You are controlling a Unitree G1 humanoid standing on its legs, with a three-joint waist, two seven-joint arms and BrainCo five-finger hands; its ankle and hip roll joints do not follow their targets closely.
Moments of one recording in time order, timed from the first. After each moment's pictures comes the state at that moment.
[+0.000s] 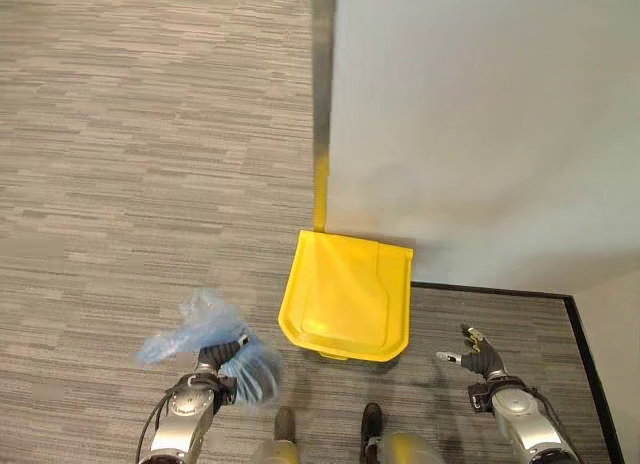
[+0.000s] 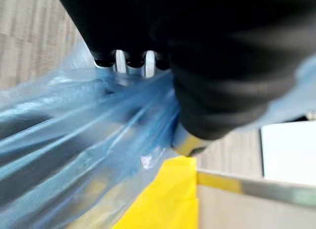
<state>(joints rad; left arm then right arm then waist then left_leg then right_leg) 0.06 0.36 -0.08 0.51 -0.22 -0.06 0.08 0.00 -0.33 0.14 0.62 0.10 -0.02 -0.11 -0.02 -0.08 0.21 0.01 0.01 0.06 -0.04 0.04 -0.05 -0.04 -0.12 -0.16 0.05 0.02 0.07</state>
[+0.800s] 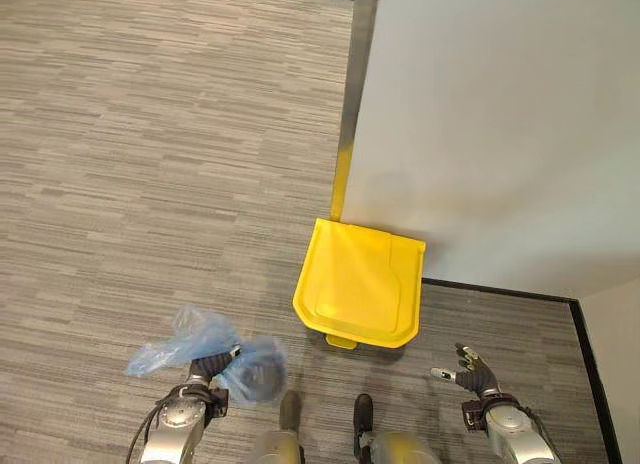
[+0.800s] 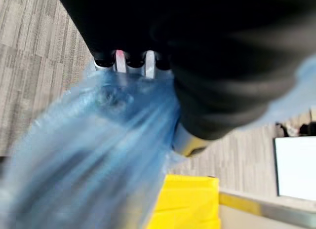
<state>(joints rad) 0.07 0.38 -0.08 0.51 -0.22 -0.05 0.08 0.05 -0.30 0.13 0.66 0.13 -0.02 -0.11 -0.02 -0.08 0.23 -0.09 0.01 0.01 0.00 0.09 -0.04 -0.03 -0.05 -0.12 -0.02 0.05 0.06</state>
